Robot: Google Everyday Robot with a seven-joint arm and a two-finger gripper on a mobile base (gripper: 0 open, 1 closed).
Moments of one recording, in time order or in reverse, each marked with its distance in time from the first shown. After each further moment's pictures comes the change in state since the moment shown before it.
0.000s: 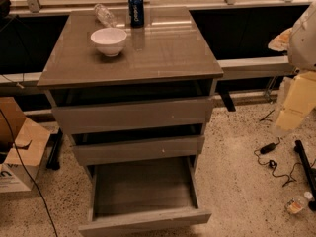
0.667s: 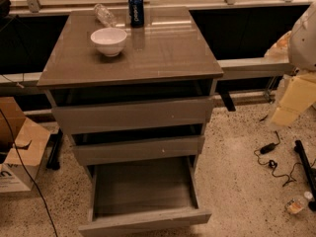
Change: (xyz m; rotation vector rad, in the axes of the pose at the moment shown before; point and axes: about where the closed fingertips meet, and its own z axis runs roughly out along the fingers) arm -0.001 0.000 0.000 0.002 -0.002 0.000
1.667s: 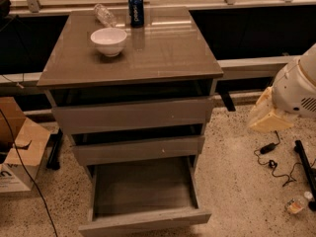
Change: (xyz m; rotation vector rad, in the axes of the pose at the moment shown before) arm 0.016 0.030 0.079 -0.139 -0.111 0.056
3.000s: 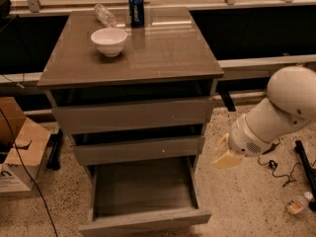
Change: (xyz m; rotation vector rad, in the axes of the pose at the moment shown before) arm 0.010 0.016 0.167 -0.212 -0.115 0.050
